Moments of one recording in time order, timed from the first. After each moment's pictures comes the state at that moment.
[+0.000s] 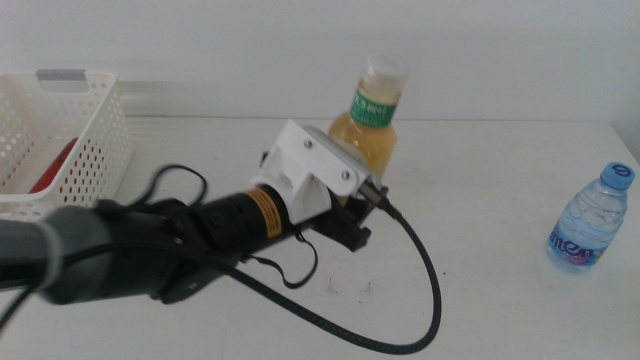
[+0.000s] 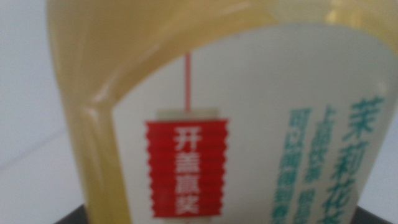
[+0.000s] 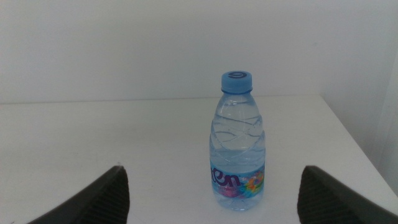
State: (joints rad) left arm -0.61 1.70 -0.80 0.38 -0.57 -0.21; right arm 0.06 0.00 0.00 -0.05 0.19 0.10
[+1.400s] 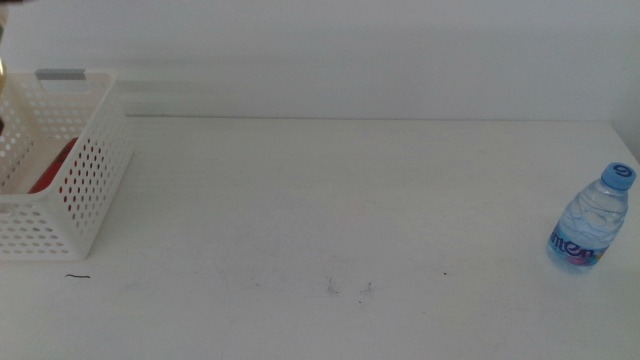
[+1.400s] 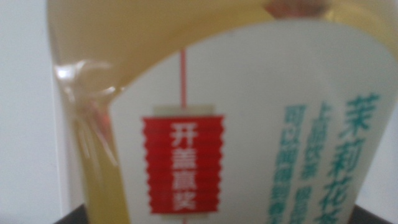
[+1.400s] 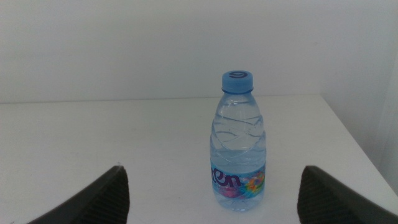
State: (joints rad) left arm 0.39 1.86 -1.77 -0.21 1.25 0.47; right arm 0.06 0.00 0.00 -0.05 0.19 0.10
